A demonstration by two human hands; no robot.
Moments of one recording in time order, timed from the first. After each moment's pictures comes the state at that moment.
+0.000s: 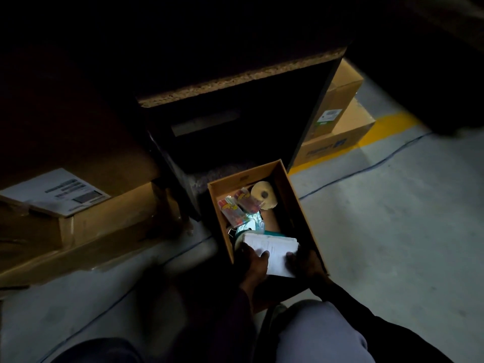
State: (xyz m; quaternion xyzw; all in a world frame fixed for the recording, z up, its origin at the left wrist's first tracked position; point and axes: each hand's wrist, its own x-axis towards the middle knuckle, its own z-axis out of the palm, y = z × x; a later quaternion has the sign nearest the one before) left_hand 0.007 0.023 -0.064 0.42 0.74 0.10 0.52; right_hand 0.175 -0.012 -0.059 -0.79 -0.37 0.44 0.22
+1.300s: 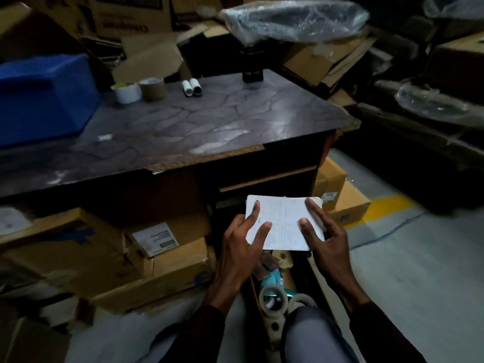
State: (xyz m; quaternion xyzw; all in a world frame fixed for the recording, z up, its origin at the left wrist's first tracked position) left_hand -0.083 -0.006 0.328 0.68 0.53 0.46 0.20; right_hand 0.106 -0.029 0.334 -0.51 -0.52 0.31 0.61
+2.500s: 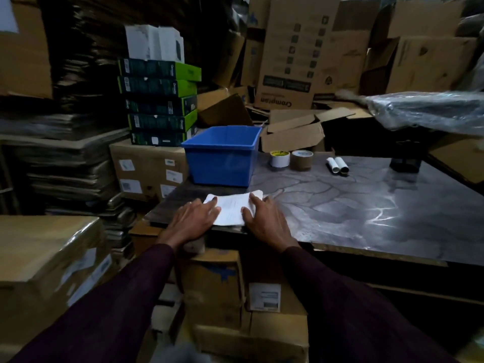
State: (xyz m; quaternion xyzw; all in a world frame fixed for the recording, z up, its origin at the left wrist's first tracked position) left_hand -0.485 0.042 0.498 0.59 0.79 0.16 -0.03; right_hand -0.294 0.105 0.503 -0.46 -0.83 0.19 0.26
